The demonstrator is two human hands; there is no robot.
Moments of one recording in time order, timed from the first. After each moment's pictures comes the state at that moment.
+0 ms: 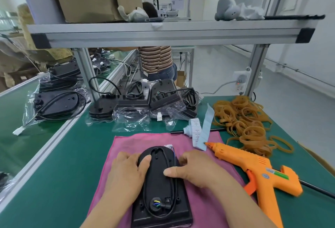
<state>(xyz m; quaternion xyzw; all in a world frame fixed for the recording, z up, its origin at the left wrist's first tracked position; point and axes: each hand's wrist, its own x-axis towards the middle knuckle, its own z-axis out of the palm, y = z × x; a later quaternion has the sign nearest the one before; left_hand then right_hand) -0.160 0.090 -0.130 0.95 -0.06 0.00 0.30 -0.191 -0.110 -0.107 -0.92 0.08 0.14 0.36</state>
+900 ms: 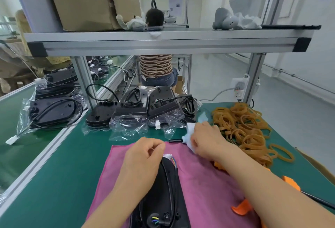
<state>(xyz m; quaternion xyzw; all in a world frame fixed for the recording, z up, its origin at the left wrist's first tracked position) -0.154 0.052 -0.082 0.86 -0.13 0.04 0.50 -0.120 -0.165 -0.088 -1.00 -0.02 -0.02 -0.06</state>
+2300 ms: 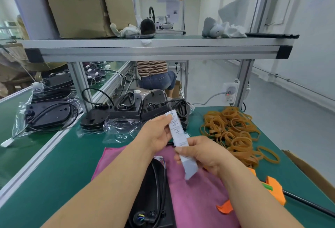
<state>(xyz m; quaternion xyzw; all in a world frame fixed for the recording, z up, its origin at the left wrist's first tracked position) -0.092 -0.035 -0.044 0.52 0.01 -0.22 0.83 -0.172 -0.162 -0.071 -0.73 0.10 0.11 0.66</state>
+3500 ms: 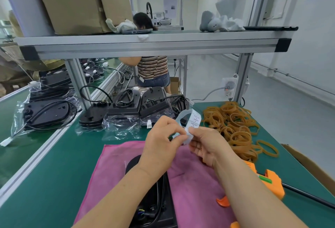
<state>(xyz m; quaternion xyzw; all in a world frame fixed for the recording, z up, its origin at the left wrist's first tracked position) -0.149 -0.017 -0.070 0.78 -0.32 0.17 0.51 -0.162 -0.164 -0.075 -0.57 0.22 -0.03 0.79</state>
